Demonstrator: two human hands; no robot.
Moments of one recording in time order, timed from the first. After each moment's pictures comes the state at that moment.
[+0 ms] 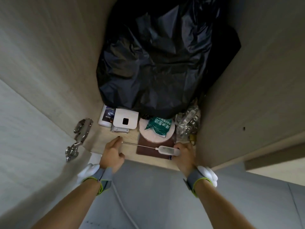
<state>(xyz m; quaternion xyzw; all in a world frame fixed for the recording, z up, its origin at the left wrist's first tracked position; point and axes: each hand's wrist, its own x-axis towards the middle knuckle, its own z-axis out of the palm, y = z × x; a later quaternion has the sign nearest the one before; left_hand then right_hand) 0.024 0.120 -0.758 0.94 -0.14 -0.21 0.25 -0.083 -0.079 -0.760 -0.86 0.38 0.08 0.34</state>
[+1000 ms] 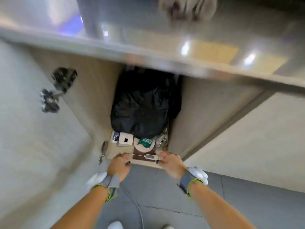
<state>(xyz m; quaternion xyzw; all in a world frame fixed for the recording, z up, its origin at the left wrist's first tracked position) -0.066 0.131 -0.428 0.91 -0.16 -0.32 0.21 -0.155 -0.030 -0.404 -0.86 0.32 0.19 0.36</state>
